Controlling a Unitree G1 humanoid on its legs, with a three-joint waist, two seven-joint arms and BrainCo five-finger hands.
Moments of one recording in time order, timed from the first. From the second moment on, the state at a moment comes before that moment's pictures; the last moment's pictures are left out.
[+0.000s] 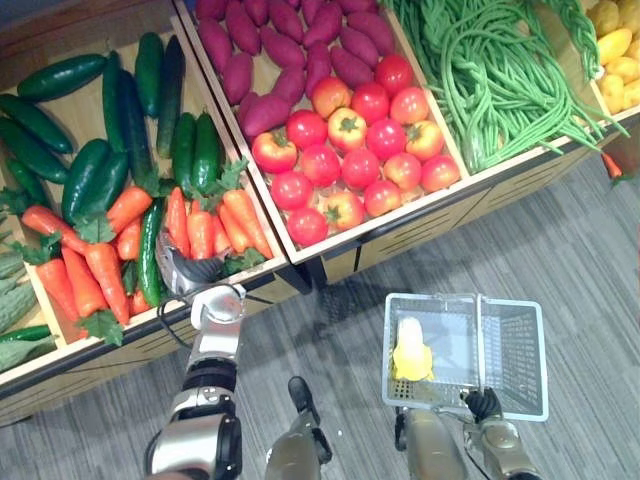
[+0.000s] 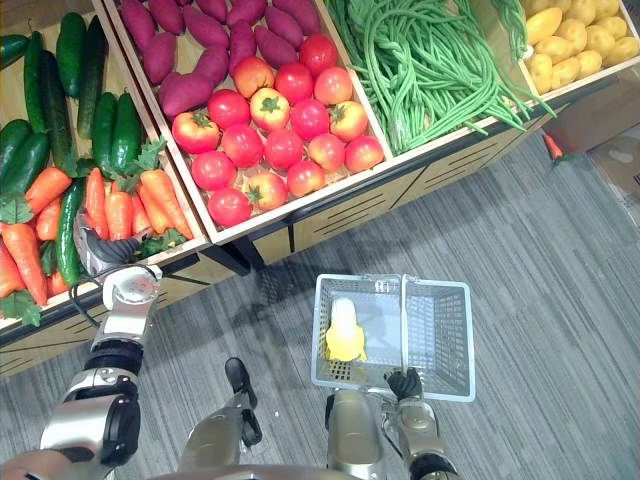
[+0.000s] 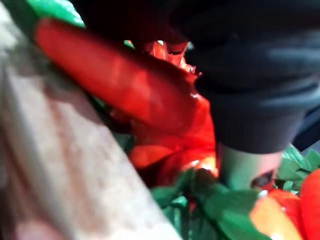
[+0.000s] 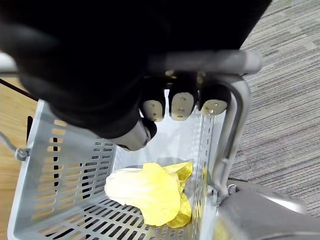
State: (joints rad) left arm -0.51 0.26 0.24 0.73 0.32 0.00 0.70; right arm -0.08 -0.10 -0.16 1.04 -0.15 -0.16 -0.17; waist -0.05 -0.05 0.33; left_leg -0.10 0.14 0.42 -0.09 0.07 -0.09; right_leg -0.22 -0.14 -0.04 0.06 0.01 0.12
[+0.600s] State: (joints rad) left arm -0.59 0.32 0.29 0.91 0.30 0.01 0.65; right arm -0.09 -0.10 -0.14 1.04 -0.15 -0.17 -0.17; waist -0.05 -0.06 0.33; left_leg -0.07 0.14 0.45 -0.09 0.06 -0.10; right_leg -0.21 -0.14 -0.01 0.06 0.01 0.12
